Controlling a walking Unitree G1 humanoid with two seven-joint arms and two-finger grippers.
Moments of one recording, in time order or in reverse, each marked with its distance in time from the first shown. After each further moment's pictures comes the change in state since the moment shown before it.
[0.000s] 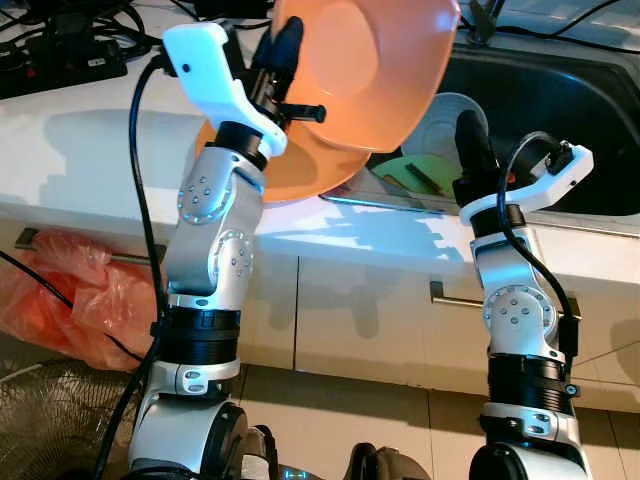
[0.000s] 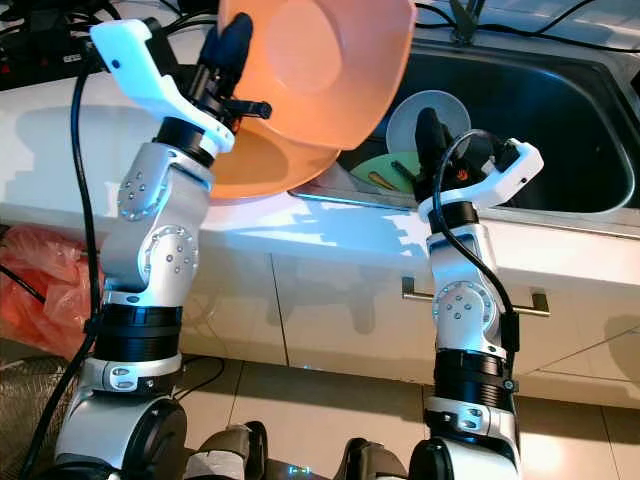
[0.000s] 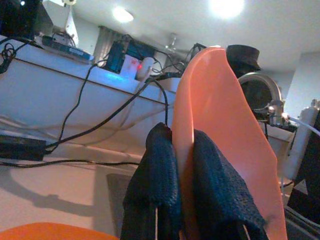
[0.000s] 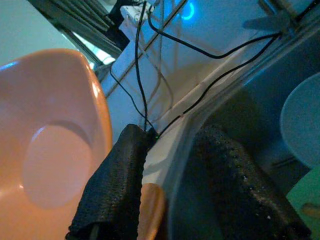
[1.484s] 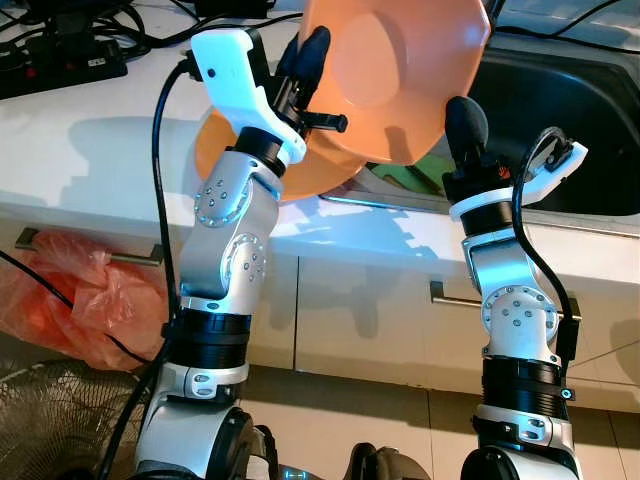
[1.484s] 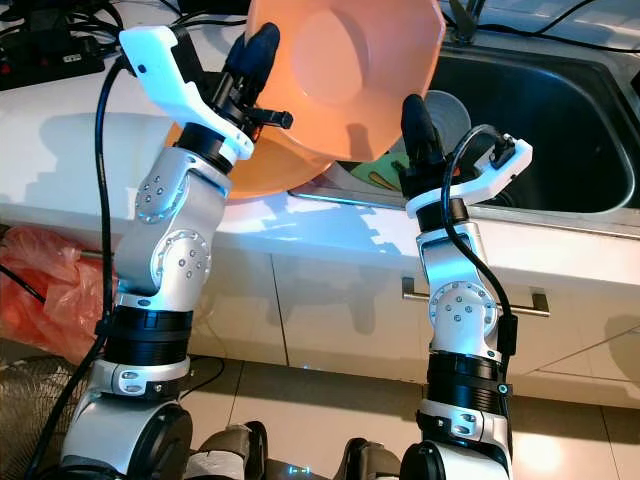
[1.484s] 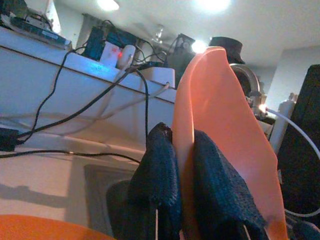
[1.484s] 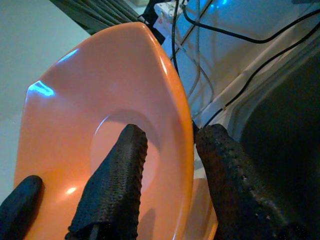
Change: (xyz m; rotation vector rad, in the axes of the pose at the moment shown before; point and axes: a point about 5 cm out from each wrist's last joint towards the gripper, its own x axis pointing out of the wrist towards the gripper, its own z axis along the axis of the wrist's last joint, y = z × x) left arm 0.001 -0.015 -0.009 -0.052 0.036 -0.056; right arm 0.000 0.019 -0.002 0.125 0.015 0.124
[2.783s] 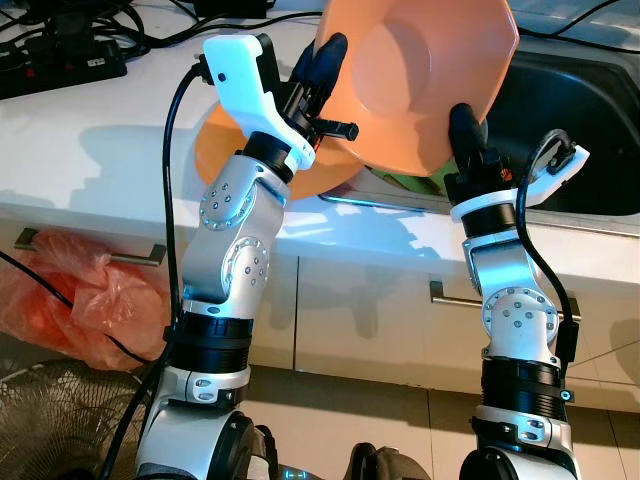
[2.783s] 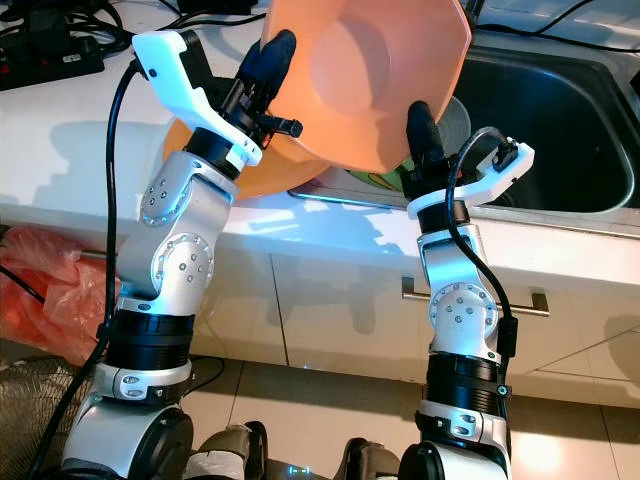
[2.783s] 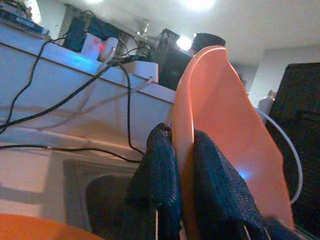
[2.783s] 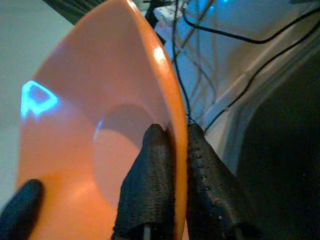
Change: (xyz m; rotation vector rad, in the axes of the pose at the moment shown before) left arm -0.002 -0.005 -0.003 -0.038 0.021 -0.055; right arm -0.002 -0.001 0.000 0.039 -0.015 0.010
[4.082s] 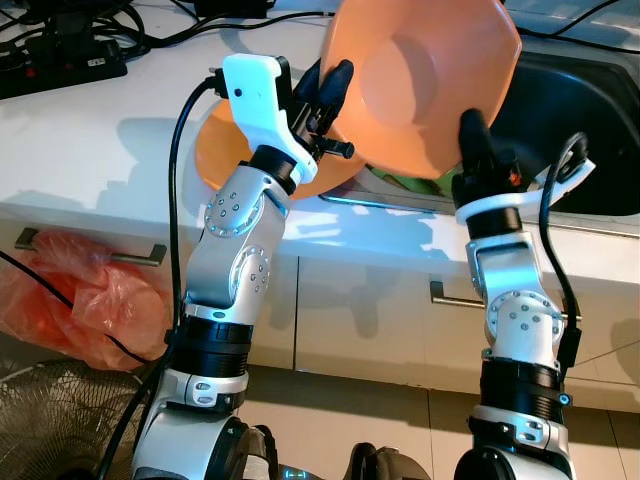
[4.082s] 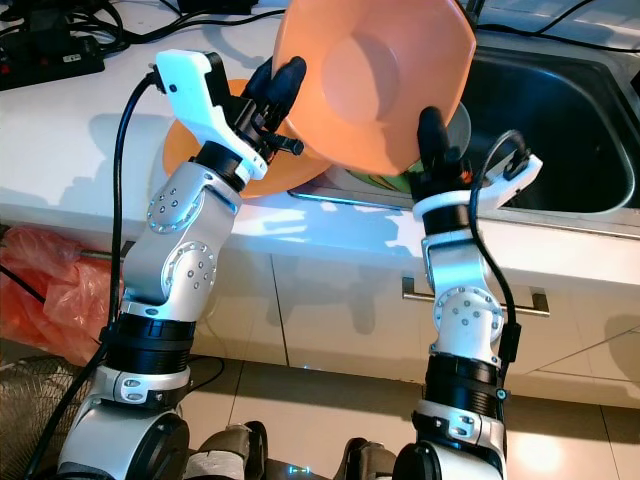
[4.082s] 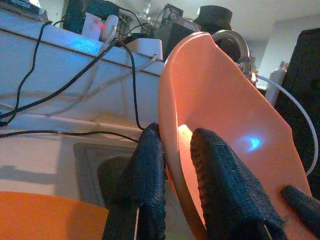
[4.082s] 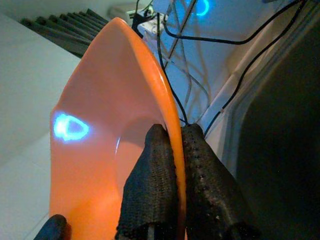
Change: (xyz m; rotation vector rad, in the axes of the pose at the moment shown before) left arm -0.004 0.001 -0.015 0.070 0.076 0.005; right arm -0.002 -0.007 0.005 0.125 -0.057 -0.070
